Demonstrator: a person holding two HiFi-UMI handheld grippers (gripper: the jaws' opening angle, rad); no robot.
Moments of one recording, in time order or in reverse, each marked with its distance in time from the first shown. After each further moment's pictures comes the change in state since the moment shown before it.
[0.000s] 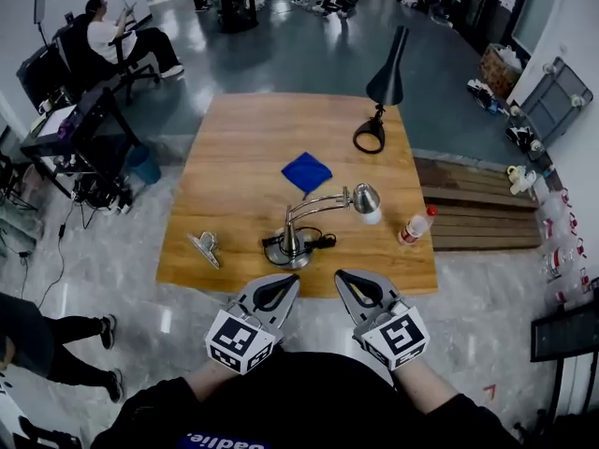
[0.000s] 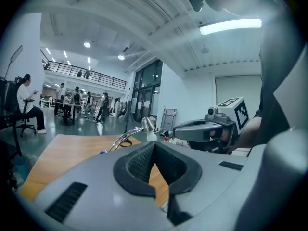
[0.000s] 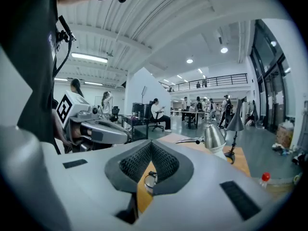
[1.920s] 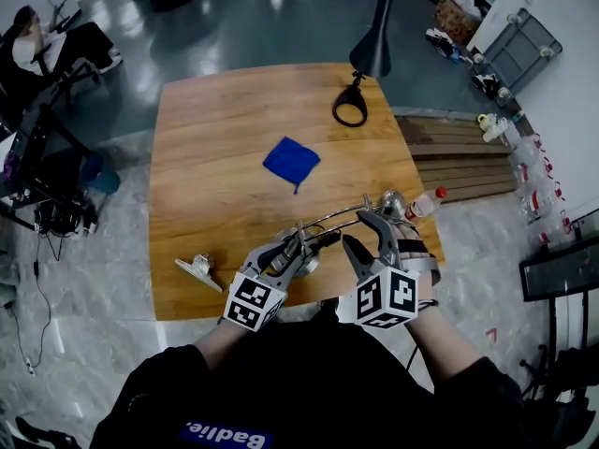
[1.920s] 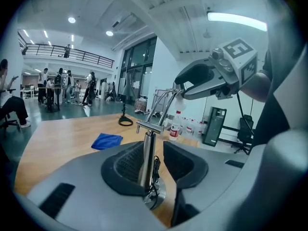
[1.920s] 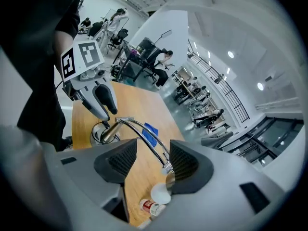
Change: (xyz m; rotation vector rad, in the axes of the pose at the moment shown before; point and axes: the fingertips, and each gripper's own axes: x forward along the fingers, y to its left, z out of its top) left arm 0.091 0.156 -0.100 0.011 0.241 -0.186; right arm 0.133 -0.093 -0.019 -0.652 0.691 -0.260
